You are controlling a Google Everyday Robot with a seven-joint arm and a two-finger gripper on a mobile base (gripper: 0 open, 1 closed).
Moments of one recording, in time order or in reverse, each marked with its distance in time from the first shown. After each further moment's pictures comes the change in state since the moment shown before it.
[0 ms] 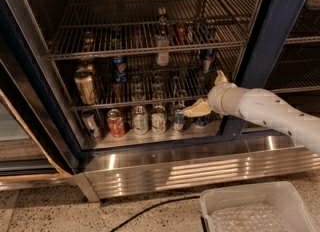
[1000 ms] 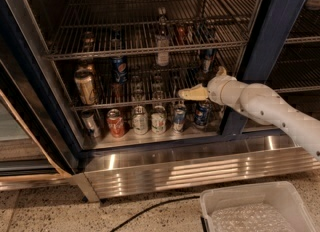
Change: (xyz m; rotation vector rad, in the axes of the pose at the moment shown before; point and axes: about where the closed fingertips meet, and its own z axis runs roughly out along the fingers) arm -0.013 -0.040 0.037 0.028 -0.165 0.306
